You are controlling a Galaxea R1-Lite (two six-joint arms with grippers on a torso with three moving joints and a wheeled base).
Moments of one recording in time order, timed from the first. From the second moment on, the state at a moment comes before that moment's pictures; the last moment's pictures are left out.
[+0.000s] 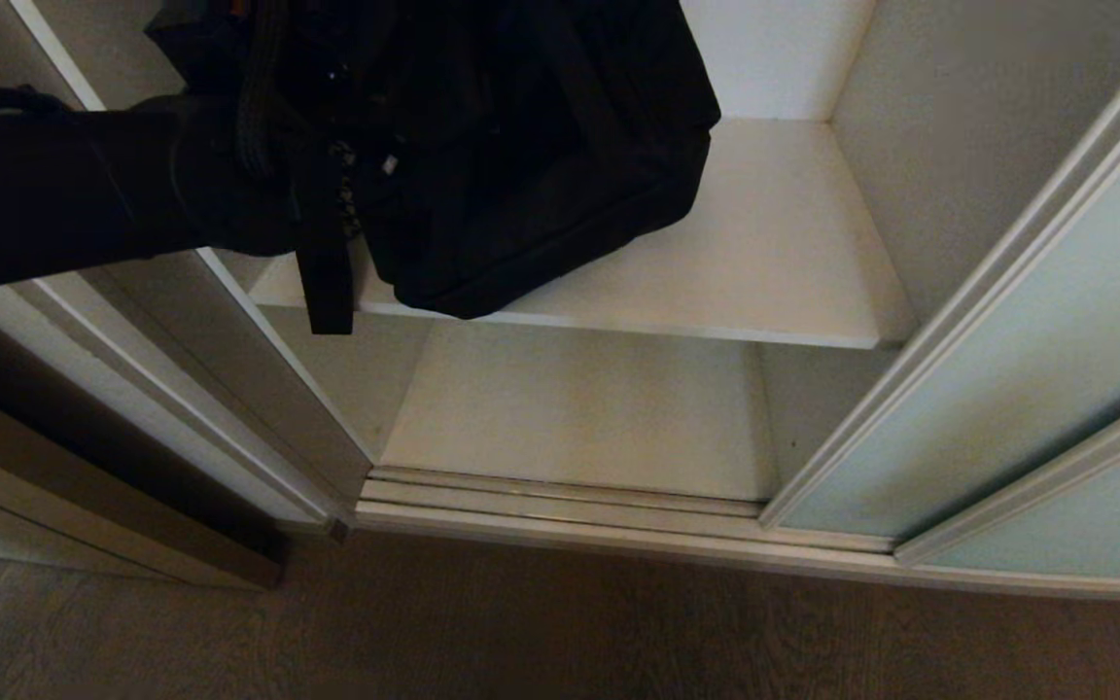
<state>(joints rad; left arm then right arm) -0.52 1.95 -1.93 -0.79 0.23 0.11 0.00 0.00 0.00 0.00 -0.01 0.03</state>
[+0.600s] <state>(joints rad) -0.54 1.97 -1.93 -0.79 0.27 0.14 0.00 0.00 0.00 0.00 -0.01 0.03</state>
